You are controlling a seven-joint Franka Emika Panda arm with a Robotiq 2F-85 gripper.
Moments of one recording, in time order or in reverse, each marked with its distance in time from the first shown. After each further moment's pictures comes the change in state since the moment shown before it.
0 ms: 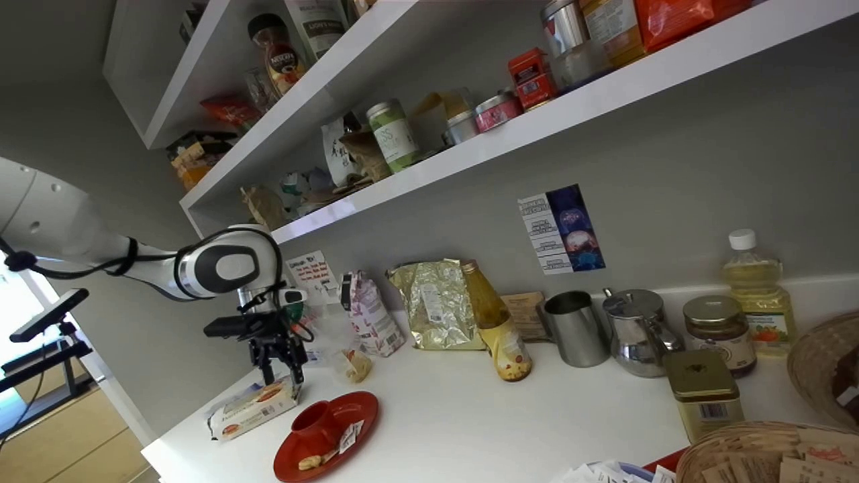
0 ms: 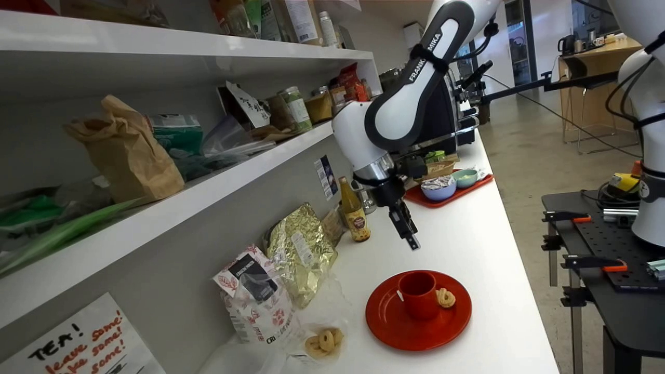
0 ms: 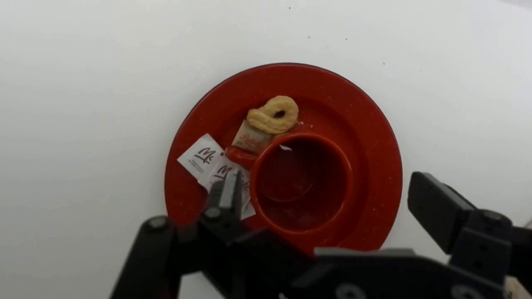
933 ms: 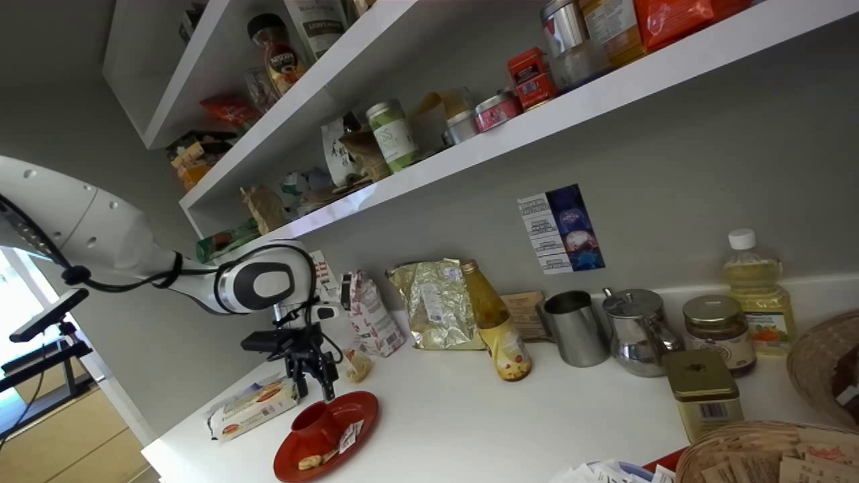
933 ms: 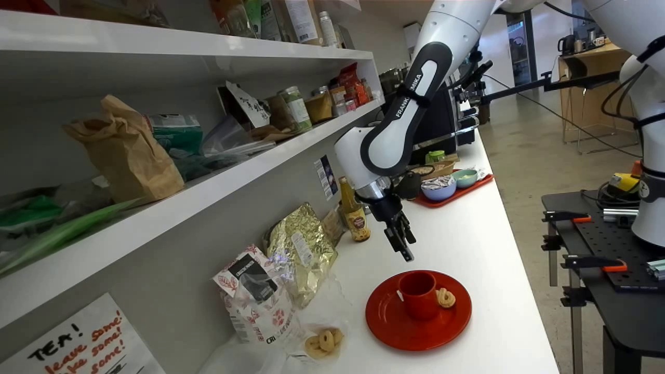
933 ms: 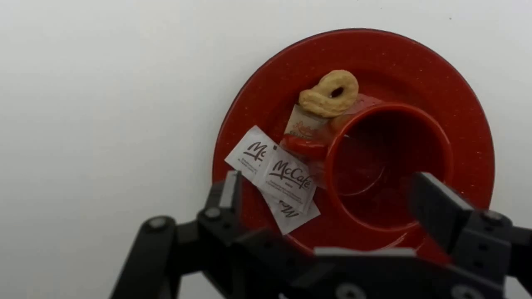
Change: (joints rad) arm -0.028 0.152 -0.049 0.078 -0.017 0.049 0.058
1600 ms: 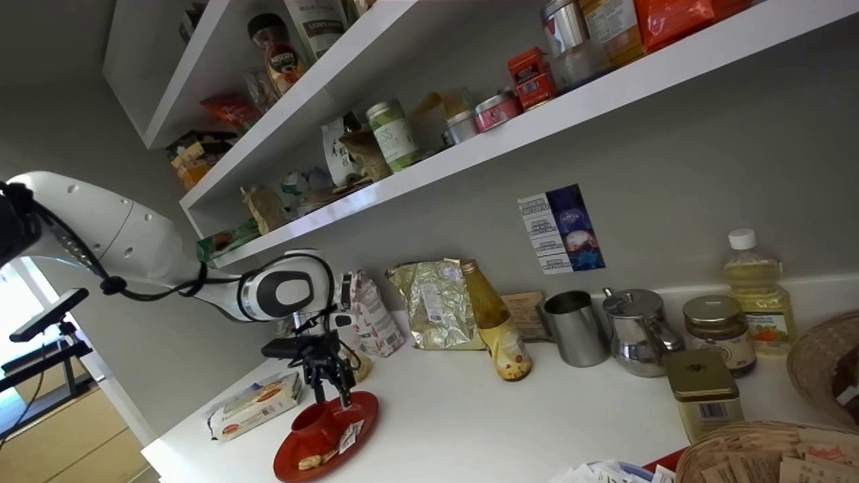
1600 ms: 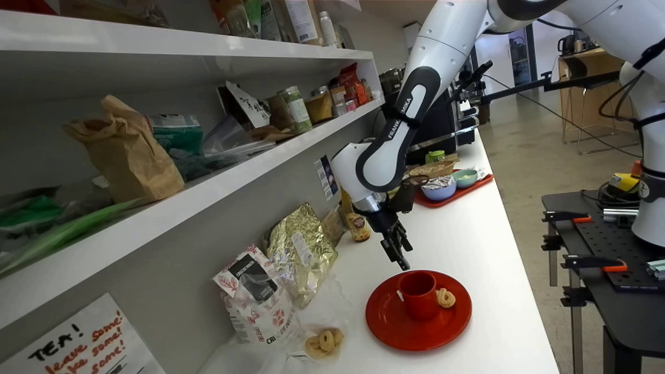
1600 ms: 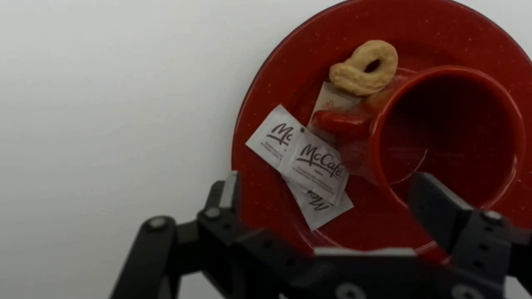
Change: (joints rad) arm 0.000 0.114 -0.020 0.098 -0.025 -0.004 0.011
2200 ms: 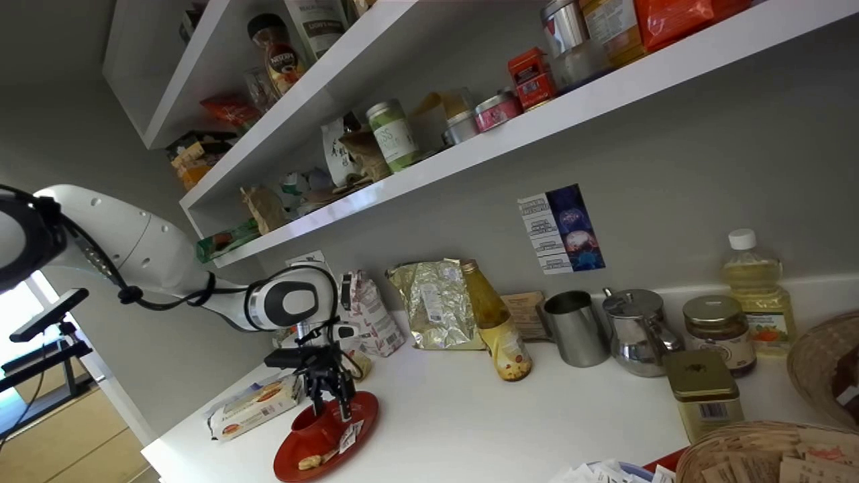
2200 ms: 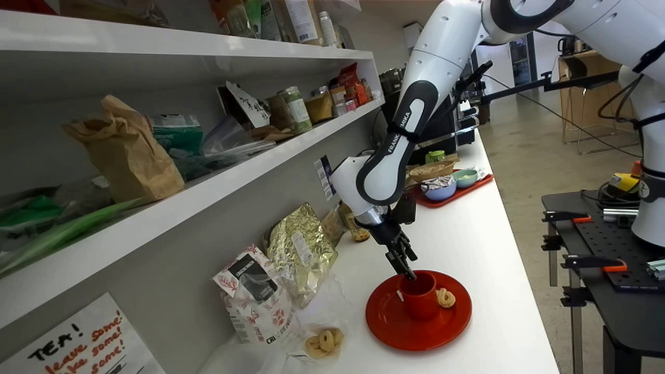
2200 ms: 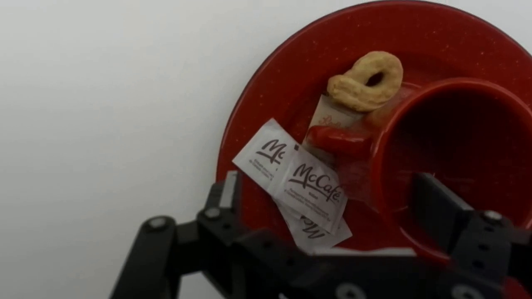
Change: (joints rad) arm 0.020 0.067 0.003 0.040 -0.015 -0.031 0.000
